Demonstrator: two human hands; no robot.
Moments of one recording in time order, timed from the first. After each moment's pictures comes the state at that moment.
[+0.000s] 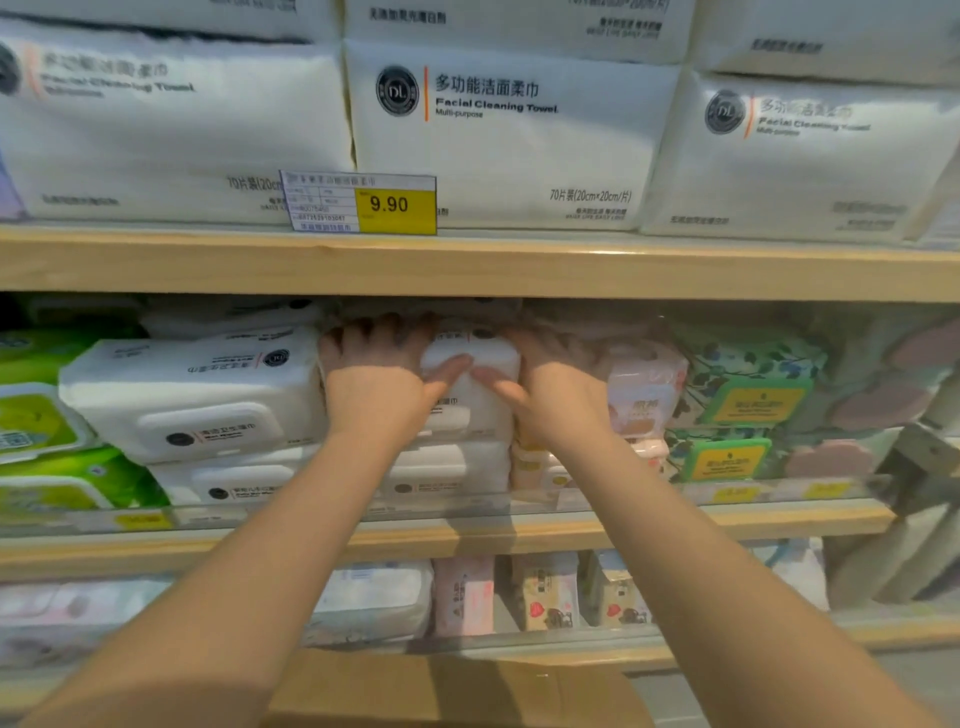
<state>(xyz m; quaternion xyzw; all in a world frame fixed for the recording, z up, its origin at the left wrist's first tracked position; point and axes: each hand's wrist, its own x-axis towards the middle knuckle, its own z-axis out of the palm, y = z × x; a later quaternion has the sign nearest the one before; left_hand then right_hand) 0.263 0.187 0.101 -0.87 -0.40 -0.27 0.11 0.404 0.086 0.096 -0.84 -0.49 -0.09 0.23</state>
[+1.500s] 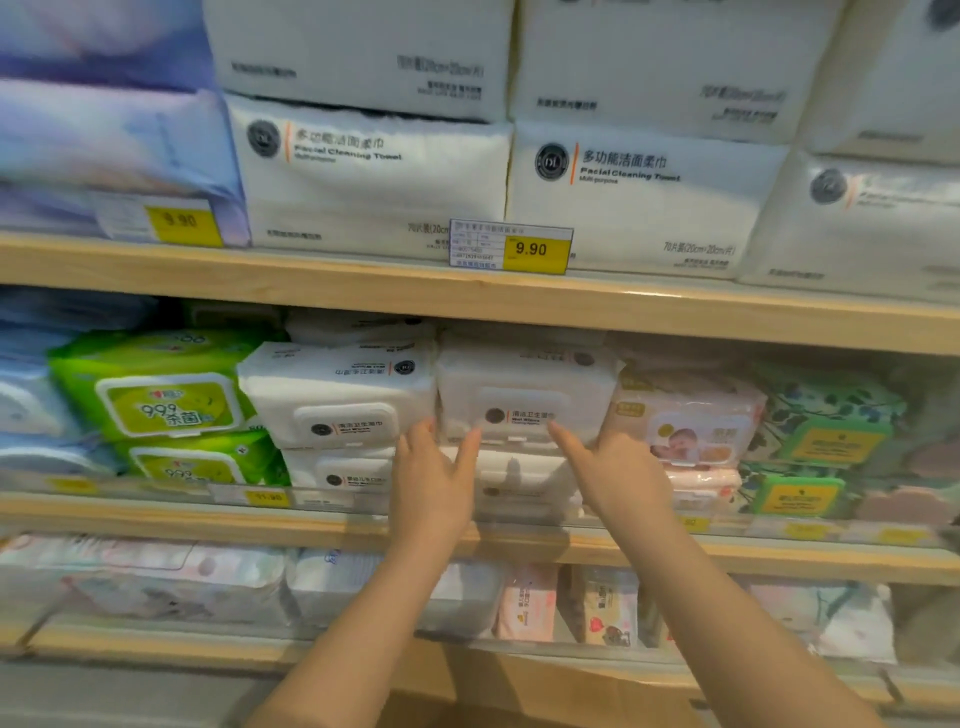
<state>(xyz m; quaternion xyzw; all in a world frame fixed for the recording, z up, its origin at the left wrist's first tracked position) 0.187 0.154 0.053 -0.72 -0.48 -0.40 -0.29 0.337 0.068 0.076 -0.90 -0.34 0.02 0.26</state>
